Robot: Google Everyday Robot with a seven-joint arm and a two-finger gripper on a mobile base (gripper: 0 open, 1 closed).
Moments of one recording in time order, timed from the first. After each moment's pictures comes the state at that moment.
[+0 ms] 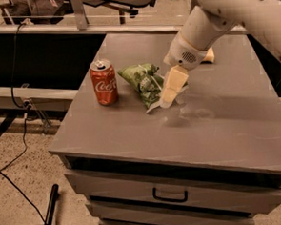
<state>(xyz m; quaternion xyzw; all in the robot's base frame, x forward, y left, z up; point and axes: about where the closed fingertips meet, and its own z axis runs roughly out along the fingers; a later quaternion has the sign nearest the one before) 0.601 -0.079 0.864 -0.62 0.75 0.14 0.19</state>
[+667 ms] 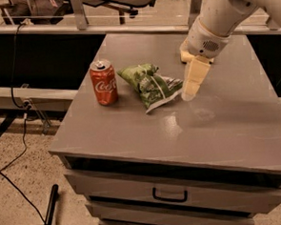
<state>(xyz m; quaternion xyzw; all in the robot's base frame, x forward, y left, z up) 0.600 -0.131 0.892 -0.65 0.74 0.07 0.18</state>
